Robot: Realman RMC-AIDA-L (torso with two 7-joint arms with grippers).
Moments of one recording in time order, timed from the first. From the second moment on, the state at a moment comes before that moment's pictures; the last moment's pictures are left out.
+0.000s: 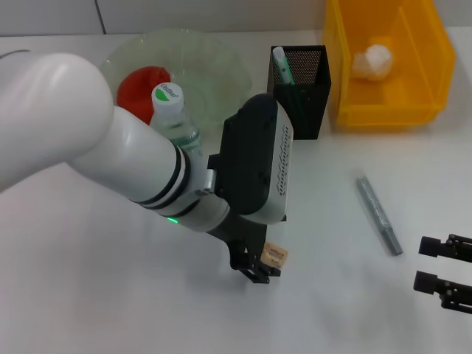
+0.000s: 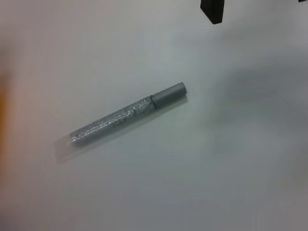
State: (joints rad) left arm -0.61 -2.08 1.93 1.20 2.26 1.13 -1.87; right arm 0.27 1.99 -0.29 -0.46 -2.27 -1.90 1.11
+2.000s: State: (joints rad) left arm -0.61 -2.08 1.96 1.19 2.21 1.10 -1.87; right arm 0.28 1.99 -0.29 -0.45 -2.27 -1.86 1.11
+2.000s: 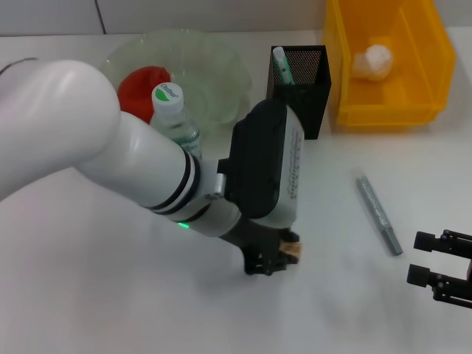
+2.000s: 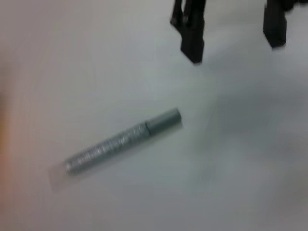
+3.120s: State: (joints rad) left arm -0.80 -2.08 1.72 0.97 1.89 0.59 -1.88; right arm 0.31 2.04 -0.29 -0.44 -2.27 -1.86 1.07
